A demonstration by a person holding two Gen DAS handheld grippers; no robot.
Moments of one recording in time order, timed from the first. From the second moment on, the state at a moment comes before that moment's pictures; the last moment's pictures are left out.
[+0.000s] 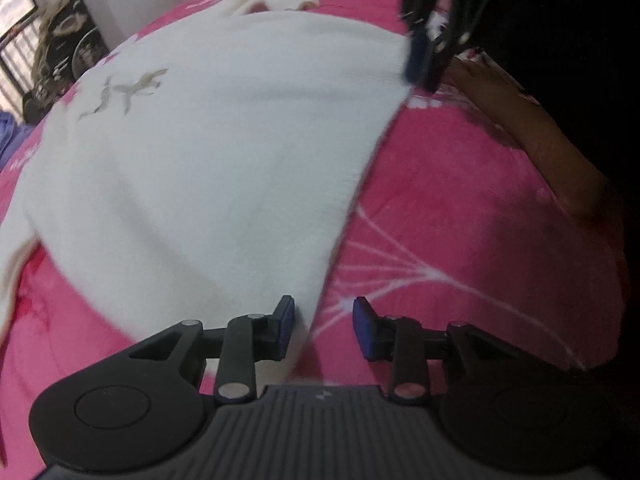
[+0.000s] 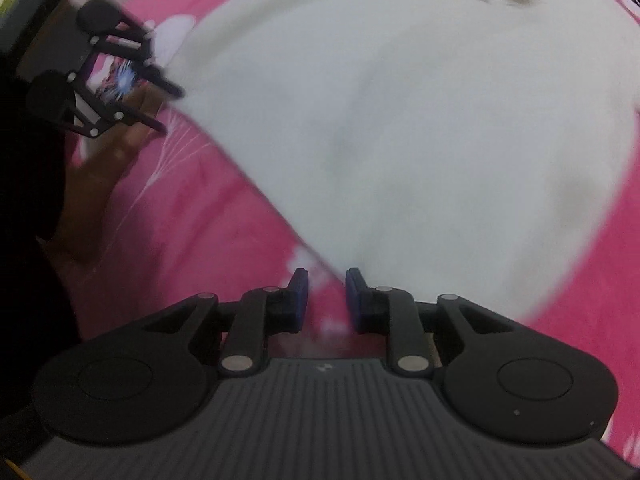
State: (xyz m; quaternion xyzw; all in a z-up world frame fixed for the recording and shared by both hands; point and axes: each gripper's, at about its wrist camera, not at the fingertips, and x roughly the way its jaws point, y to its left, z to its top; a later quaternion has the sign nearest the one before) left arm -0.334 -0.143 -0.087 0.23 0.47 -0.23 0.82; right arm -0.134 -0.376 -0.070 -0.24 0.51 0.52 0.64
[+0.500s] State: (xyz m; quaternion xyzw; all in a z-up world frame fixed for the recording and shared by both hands) left arm -0.325 -0.130 -0.098 0.19 0.49 -0.19 0.83; right arm -0.115 -0.438 -0.089 -0.24 0.58 0.42 0.66
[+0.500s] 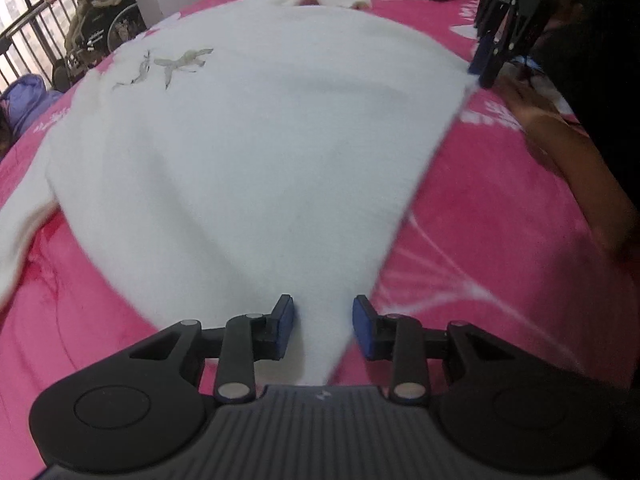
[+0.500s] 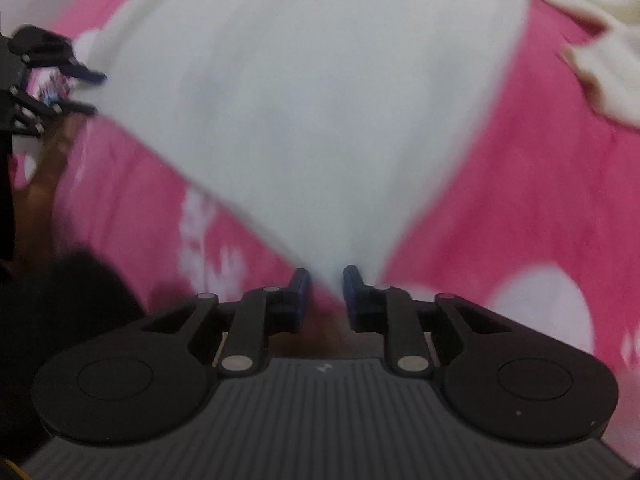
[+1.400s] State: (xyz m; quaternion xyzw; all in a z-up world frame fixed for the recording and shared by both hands) left arm -0.159 0.000 -0.036 0.07 0.51 -0.01 0.86; right arm 0.032 -0.178 -0.031 -0.28 0.49 0.49 0.67
